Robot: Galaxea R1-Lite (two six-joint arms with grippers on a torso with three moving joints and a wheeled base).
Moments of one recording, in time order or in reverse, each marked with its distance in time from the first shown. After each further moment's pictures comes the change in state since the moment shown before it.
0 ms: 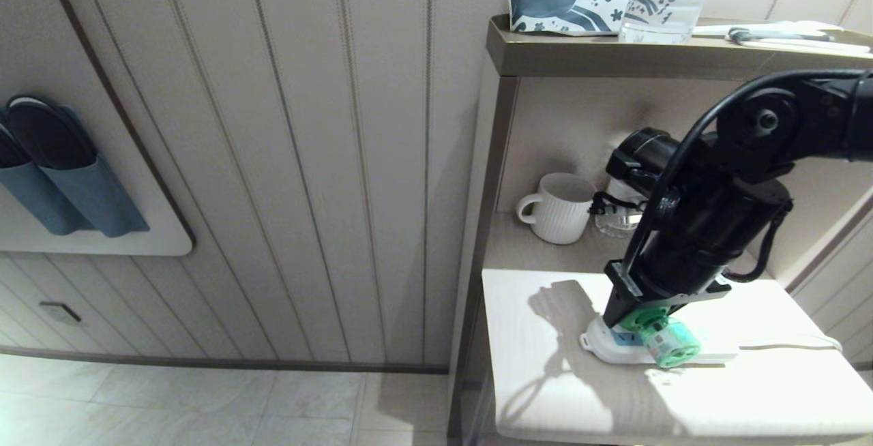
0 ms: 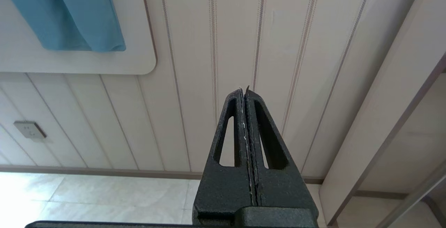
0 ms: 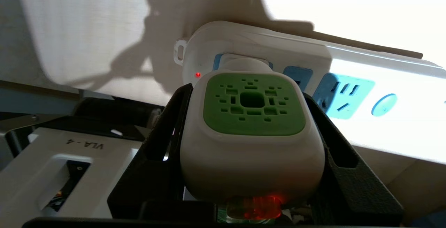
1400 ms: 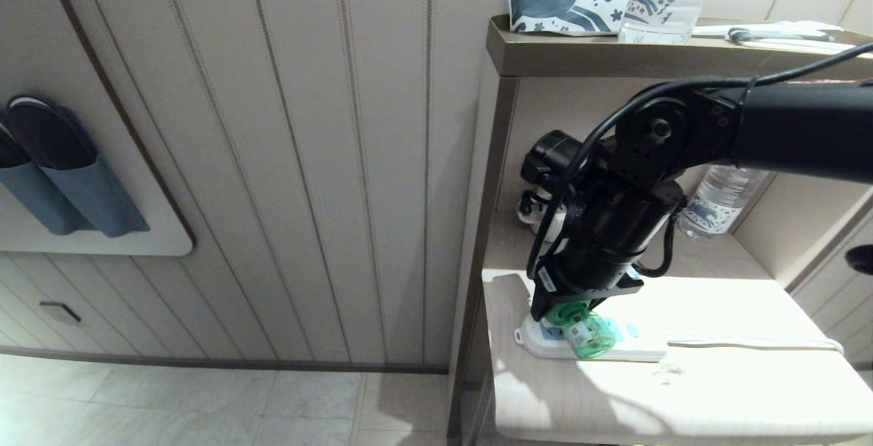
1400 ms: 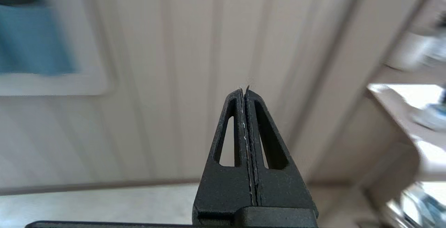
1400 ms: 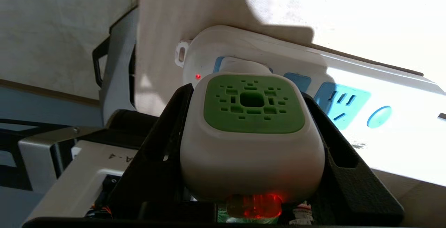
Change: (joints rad) left arm 0.000 0.346 -0.343 0.046 -0.160 -0.068; right arm 0.186 0.144 -0.208 0.012 -0.013 0.149
